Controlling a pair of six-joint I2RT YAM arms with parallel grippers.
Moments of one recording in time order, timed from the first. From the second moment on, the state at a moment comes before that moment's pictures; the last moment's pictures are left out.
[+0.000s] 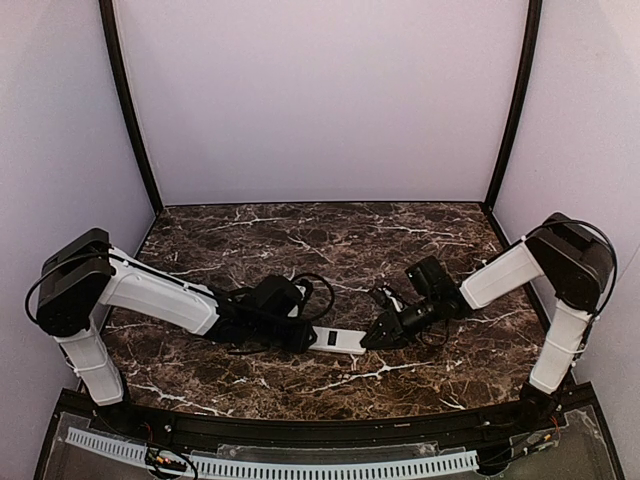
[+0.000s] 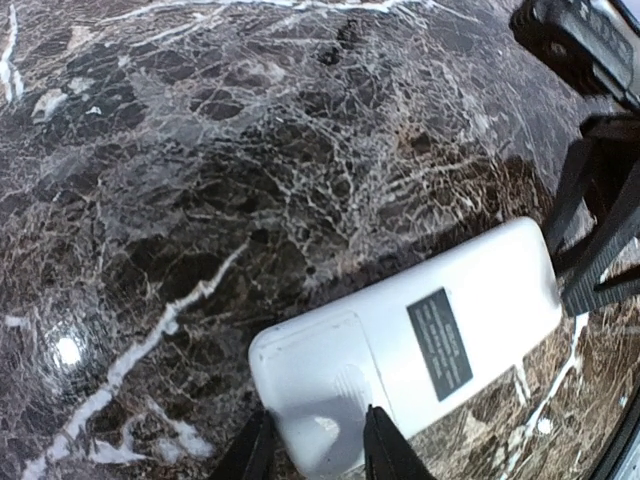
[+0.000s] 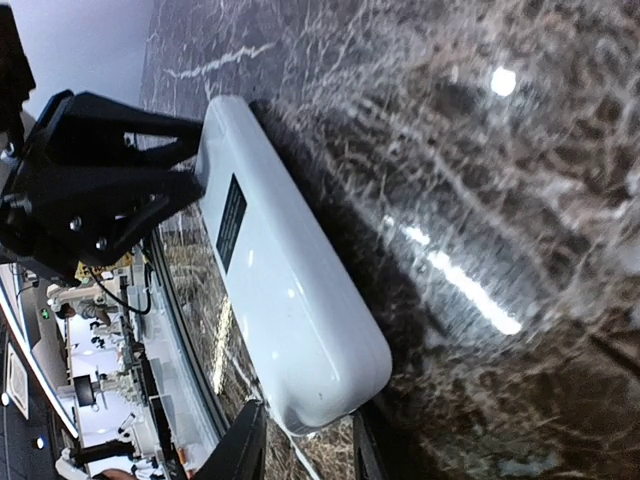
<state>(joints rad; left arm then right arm) -1.03 1.77 0.88 0.01 -0.08 -0.60 0.65 1.80 0.71 0.11 -0.86 0.54</state>
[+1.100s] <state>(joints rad) -1.00 1.71 0.96 -0.19 0.07 0.05 0.52 1.84 1.04 -0.03 -0.82 0.33</state>
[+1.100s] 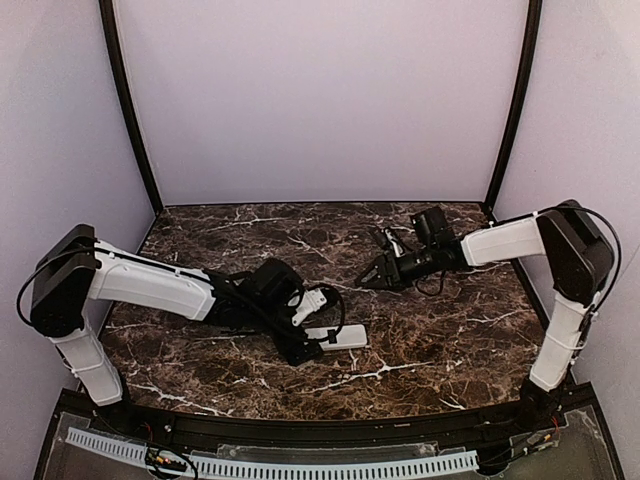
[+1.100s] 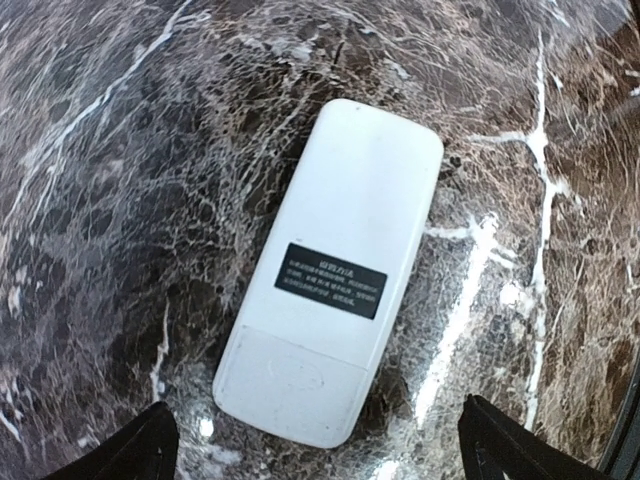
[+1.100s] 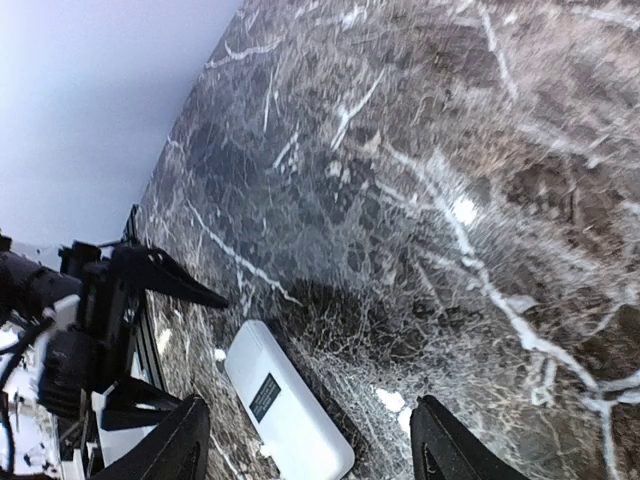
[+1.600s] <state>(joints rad) -0.99 1.95 1.23 -0.36 0.17 0.37 0.43 1.38 0.97 -0.08 -0.58 0.19</state>
